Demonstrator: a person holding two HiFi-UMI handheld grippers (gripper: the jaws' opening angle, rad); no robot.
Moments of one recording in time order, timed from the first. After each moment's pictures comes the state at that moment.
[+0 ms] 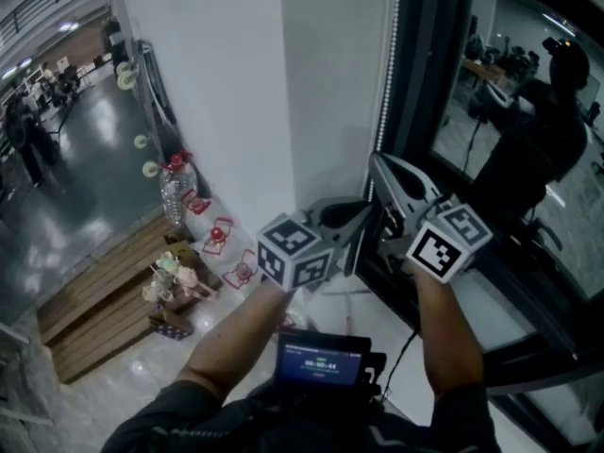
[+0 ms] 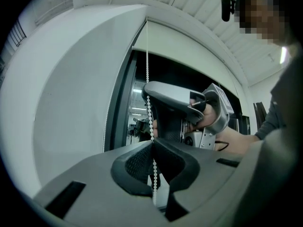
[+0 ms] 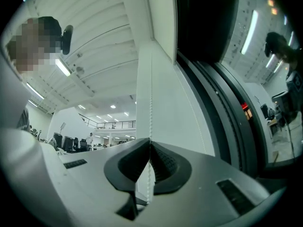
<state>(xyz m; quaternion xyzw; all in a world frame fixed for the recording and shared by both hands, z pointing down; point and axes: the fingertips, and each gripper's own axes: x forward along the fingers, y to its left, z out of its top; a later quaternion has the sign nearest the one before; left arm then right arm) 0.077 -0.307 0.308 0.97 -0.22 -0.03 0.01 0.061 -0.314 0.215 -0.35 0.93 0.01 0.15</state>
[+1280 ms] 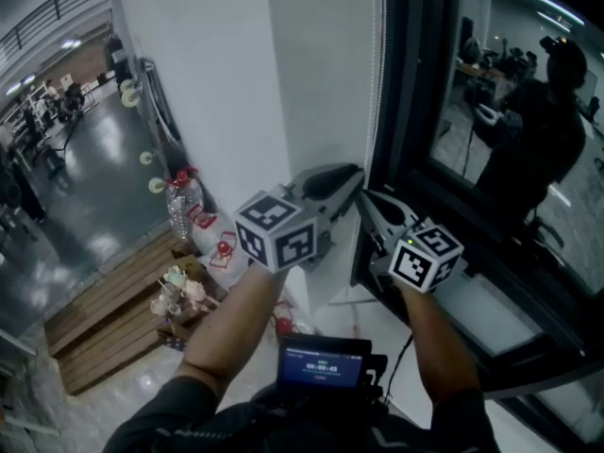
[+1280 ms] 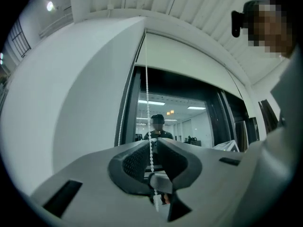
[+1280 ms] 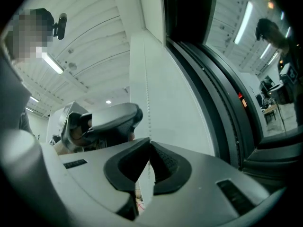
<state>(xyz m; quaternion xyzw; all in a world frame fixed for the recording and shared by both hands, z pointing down) 0.053 -0.322 0.232 0.96 -0.25 -0.08 -0.02 0.059 -0.329 0.291 -0.37 0.92 -0.05 0.11</state>
